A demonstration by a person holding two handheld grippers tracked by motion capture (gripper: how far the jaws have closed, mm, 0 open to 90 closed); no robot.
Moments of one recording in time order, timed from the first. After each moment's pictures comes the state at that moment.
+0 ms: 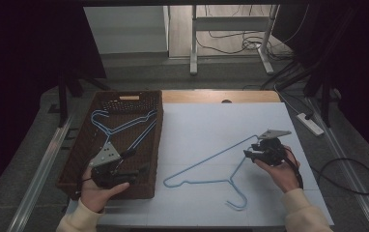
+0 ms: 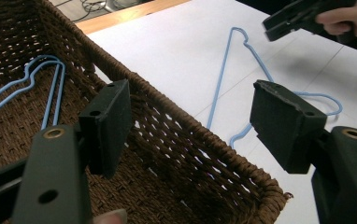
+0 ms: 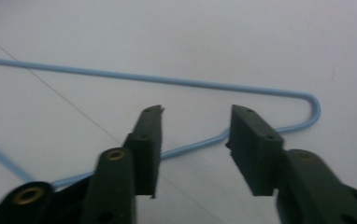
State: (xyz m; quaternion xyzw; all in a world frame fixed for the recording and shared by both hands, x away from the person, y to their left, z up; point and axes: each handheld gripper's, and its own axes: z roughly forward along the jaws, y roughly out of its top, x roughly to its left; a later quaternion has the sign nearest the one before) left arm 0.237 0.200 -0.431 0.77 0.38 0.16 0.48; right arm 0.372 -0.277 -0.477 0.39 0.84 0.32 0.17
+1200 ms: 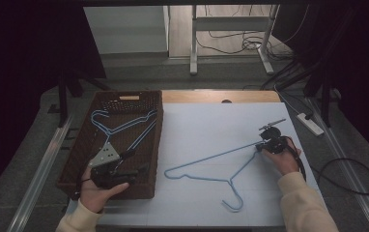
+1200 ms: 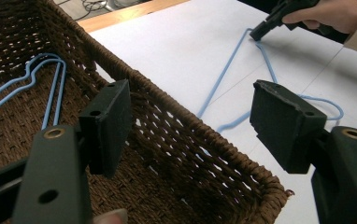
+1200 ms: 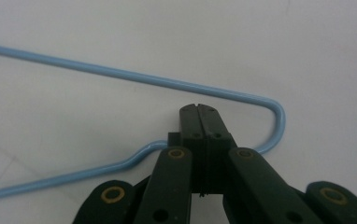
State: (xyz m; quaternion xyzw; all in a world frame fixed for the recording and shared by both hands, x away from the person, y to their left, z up) left arm 0.236 0.202 -0.432 0.77 0.38 0.16 0.48; right arm 0.426 -0.301 -0.498 0.46 0.85 0.21 0.14
